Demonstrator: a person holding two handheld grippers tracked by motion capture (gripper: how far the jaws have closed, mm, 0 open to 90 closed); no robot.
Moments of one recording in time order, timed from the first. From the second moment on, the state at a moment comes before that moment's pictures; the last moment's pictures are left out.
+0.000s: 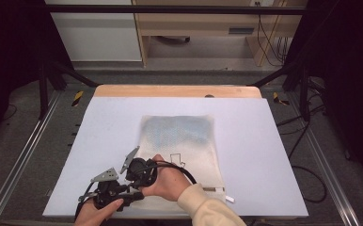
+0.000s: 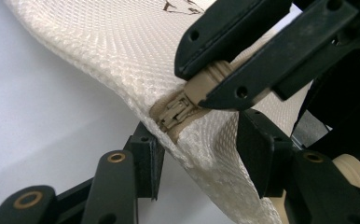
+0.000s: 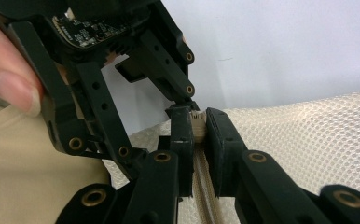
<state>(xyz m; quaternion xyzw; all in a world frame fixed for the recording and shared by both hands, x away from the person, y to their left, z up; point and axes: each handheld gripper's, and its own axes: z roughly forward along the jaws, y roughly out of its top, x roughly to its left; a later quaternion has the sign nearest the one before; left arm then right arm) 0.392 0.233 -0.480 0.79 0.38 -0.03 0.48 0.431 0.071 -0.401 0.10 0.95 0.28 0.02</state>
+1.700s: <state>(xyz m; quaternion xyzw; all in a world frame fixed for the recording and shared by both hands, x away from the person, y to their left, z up) 0.404 0.233 -0.486 0.79 0.39 -0.05 0.47 0.428 0.067 -0.406 0.08 0.96 0.26 0.04</state>
